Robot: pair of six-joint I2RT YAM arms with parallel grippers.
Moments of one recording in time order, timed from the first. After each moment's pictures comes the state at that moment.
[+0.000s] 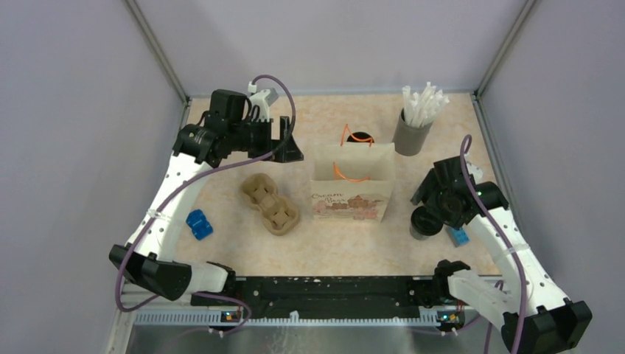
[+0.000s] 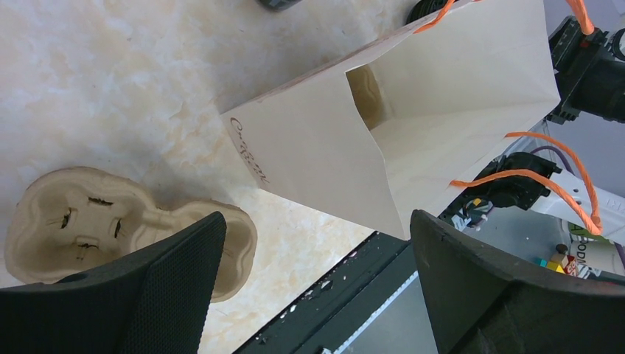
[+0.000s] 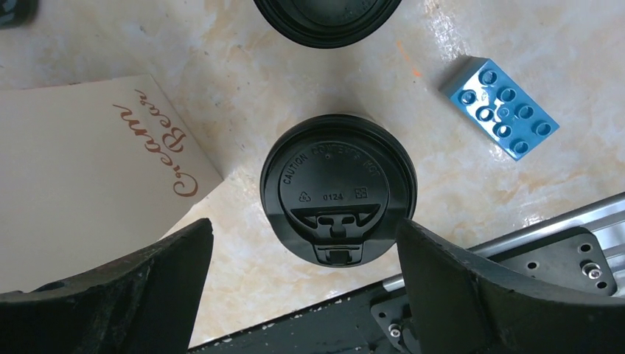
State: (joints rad) left arm -0.36 1.34 1.58 -0.96 0.48 -0.27; right arm 0.27 0.91 0.93 -1.11 0.24 0.84
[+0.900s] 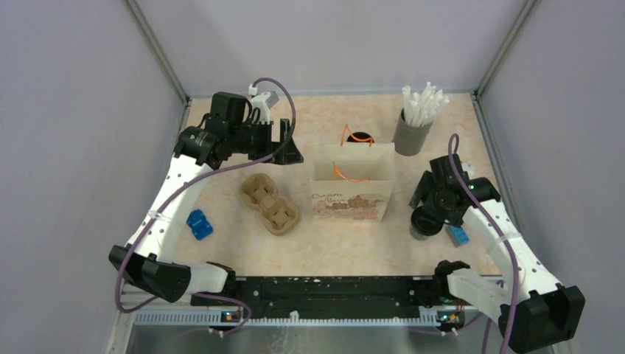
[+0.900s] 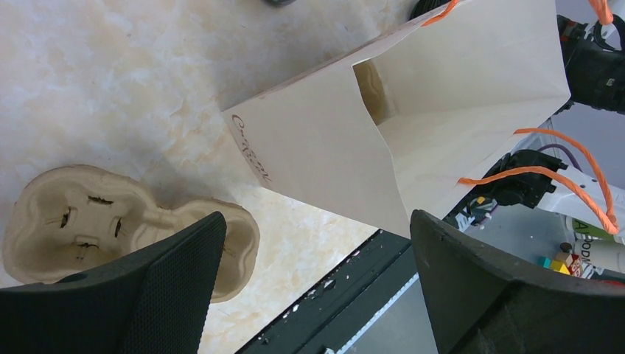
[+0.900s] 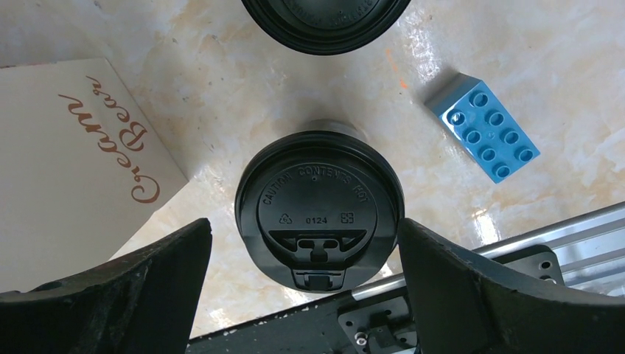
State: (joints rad) left arm -0.36 1.32 1.54 -0.94 0.48 -0.26; right arm 0.25 0.97 0.89 -1.06 0.23 0.70
